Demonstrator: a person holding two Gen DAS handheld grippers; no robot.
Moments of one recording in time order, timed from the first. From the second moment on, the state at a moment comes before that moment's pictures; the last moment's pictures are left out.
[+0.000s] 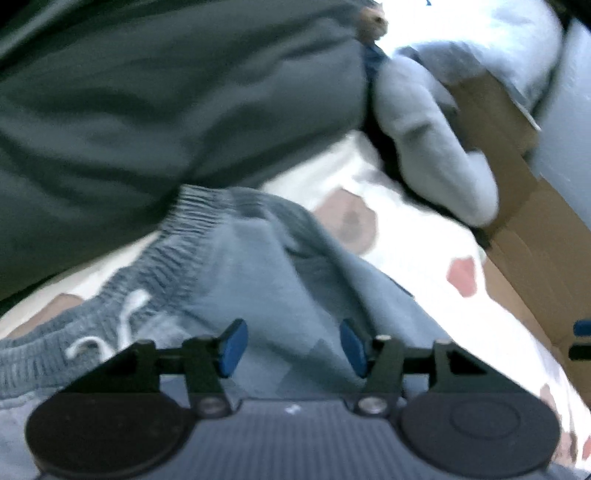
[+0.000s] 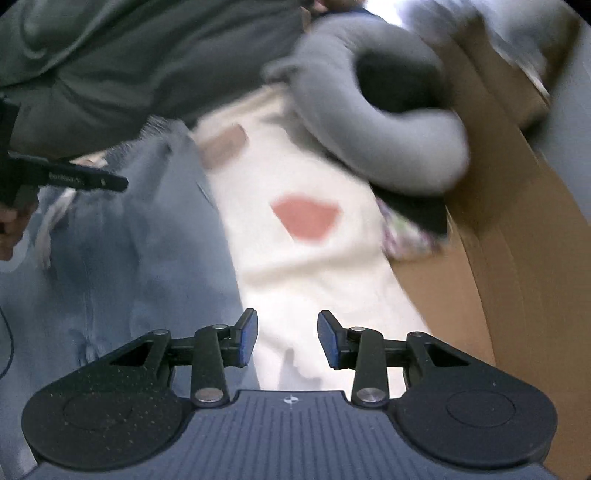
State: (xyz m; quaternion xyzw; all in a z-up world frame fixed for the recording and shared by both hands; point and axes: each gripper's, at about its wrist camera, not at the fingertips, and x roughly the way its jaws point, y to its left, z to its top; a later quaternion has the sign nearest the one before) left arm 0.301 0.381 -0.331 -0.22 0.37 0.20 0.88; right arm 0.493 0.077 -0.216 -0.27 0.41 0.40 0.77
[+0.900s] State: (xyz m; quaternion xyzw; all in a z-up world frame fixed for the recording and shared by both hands) left arm 0.339 0.302 -0.359 -0.20 0.47 0.15 0.85; right arm 0.352 -0.250 -0.224 -0.04 0.52 0.03 0.85
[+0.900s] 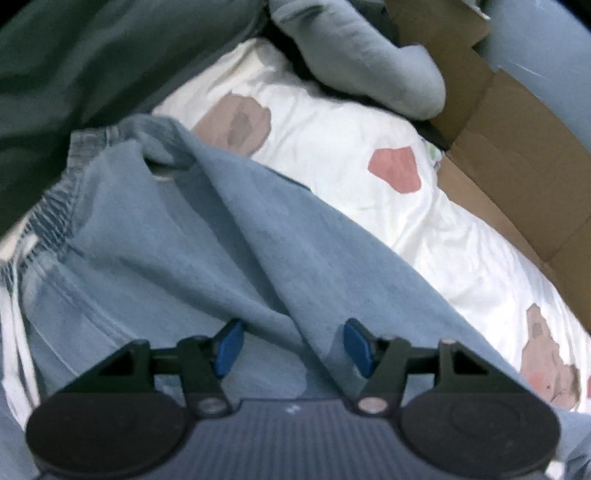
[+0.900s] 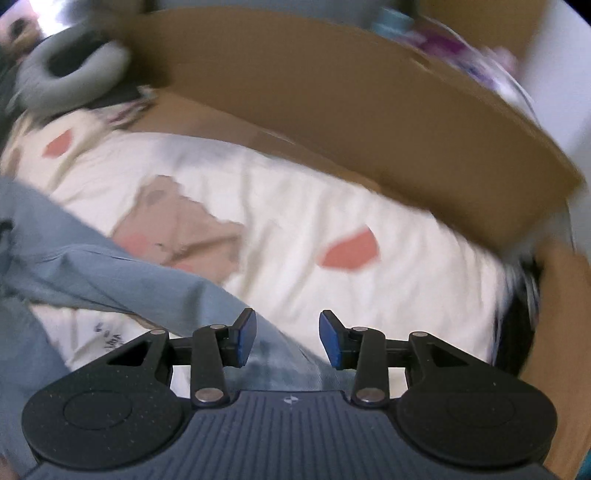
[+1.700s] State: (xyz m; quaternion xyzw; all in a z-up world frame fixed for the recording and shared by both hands) left arm 0.333 0.313 -0.363 -0.25 0.51 0.15 0.81; right arm 0.336 -0.351 -0.303 0.29 0.53 -0.15 0.78
